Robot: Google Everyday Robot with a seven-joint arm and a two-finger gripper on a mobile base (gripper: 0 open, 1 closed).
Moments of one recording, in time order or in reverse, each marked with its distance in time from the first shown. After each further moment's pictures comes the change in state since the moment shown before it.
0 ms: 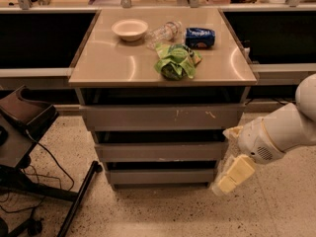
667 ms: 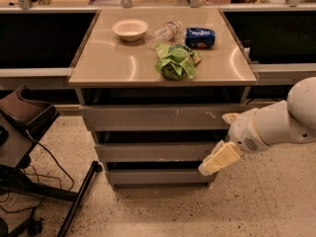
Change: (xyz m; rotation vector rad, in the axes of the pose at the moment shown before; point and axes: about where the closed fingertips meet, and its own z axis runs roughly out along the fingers) arm -0.027 -0.045 0.006 0.208 -0.092 0.026
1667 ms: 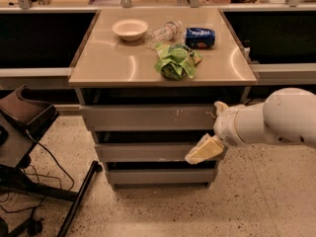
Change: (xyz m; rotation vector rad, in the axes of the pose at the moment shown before) arm -0.029 -0.021 0.022 0.182 -0.041 -0.101
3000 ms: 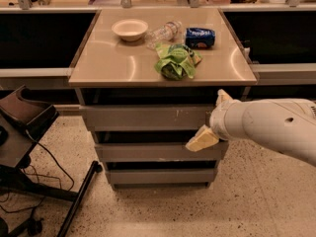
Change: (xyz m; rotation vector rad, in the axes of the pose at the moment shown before) arm -0.007 -0.044 0.016 0.244 0.057 -0.097
